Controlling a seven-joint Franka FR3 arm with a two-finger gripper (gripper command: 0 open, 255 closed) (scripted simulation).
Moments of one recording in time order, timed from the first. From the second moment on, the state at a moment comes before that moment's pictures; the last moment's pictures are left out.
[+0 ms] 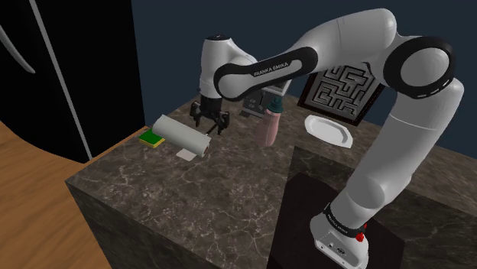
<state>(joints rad) -0.17 0.18 0.60 -1.98 -0.18 2.13 1.59</state>
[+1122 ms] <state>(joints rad) -0.13 0.33 0.56 -1.93 -0.30 2.20 1.73</state>
